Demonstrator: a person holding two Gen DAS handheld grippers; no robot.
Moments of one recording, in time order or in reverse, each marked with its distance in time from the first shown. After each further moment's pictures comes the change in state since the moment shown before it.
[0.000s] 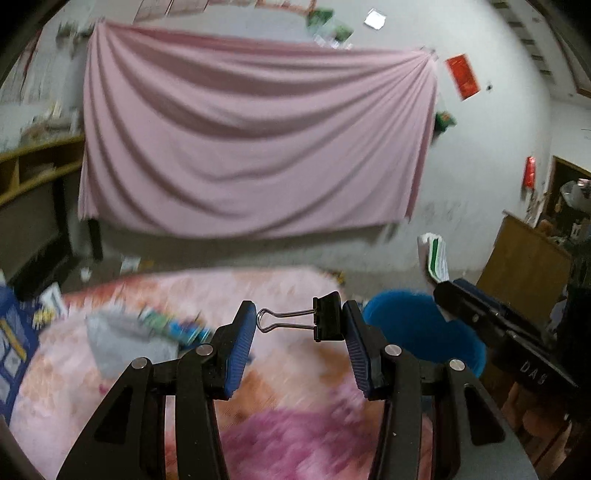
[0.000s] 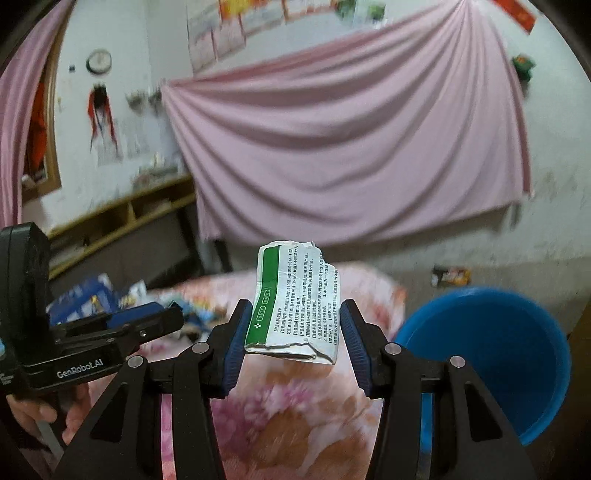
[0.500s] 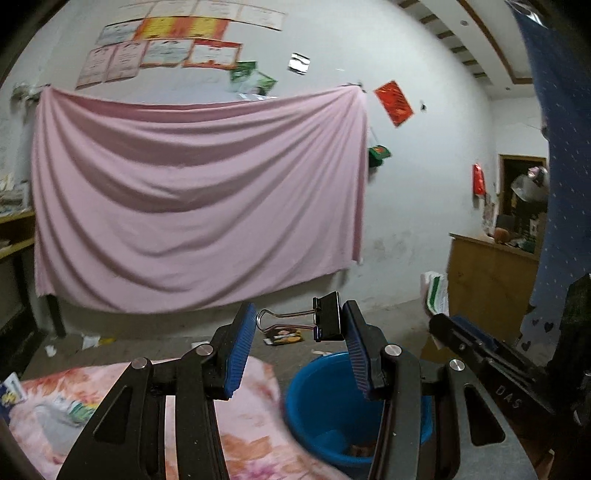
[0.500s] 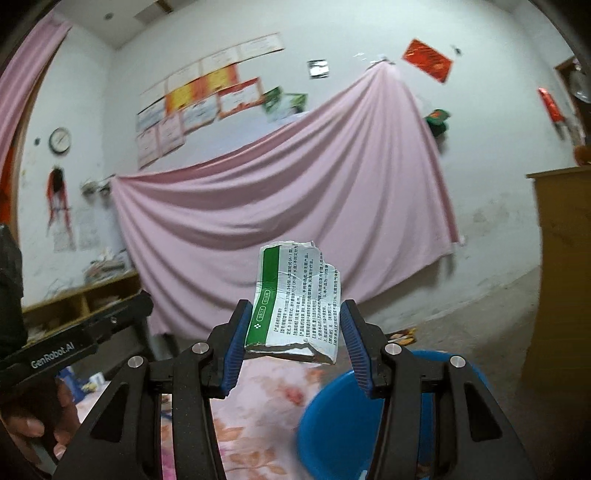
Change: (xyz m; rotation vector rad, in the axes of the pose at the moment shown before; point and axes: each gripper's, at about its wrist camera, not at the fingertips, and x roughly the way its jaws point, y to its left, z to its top) left arm 0.013 -0.098 0.038 0.164 -0.182 -0.148; right arm -0.073 -0.062 0.009 0.128 -0.335 -0.228
